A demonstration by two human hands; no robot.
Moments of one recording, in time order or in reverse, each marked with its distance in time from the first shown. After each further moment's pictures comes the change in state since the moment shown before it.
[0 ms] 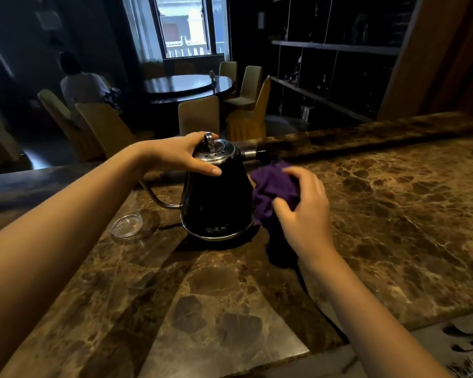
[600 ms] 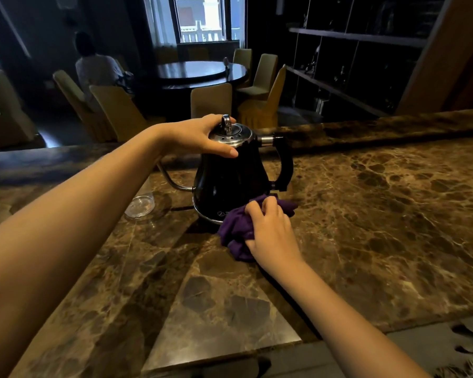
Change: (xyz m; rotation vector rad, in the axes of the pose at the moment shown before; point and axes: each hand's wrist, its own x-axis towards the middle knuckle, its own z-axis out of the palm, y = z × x) left_hand -0.002 0.000 0.008 -0.004 0.135 0.026; right_hand -0.044 0.018 0.059 -0.538 -0.489 -0.112
